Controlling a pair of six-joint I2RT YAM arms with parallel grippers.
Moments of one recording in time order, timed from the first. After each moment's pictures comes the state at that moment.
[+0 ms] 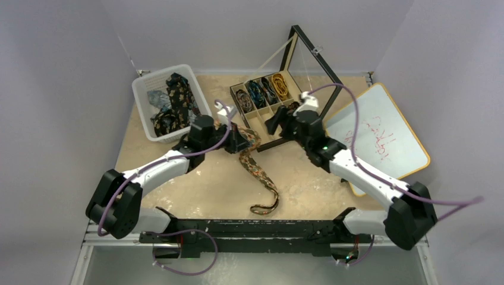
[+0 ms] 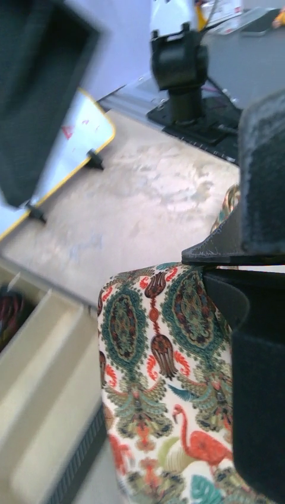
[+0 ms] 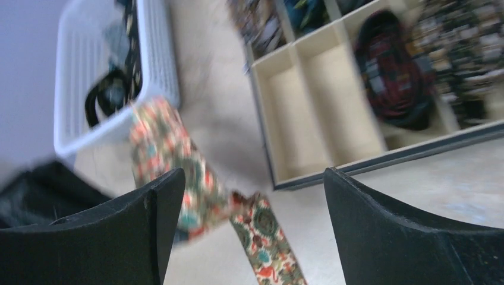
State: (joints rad) left arm -0.49 1.35 0.70 0.28 0.51 -0.47; right arm 0.66 1.28 0.87 0.00 0.16 0.65
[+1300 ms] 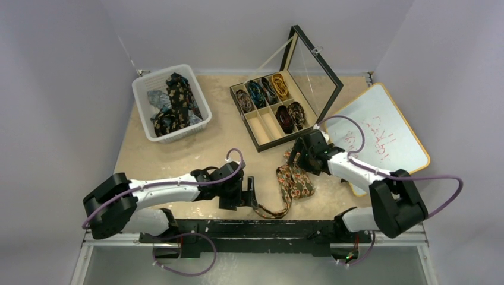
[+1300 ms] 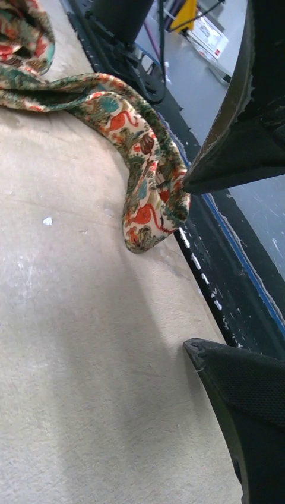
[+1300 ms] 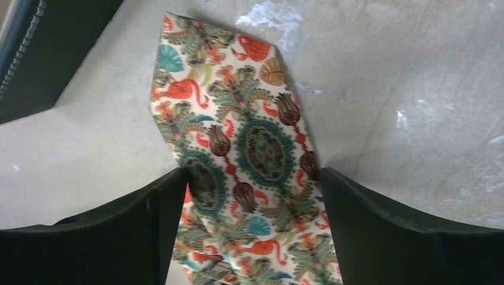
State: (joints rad) left arm -1.02 1.29 0.59 -0.30 0.16 -1.03; right arm 0.45 1.33 0.64 -0.33 0.08 0.81
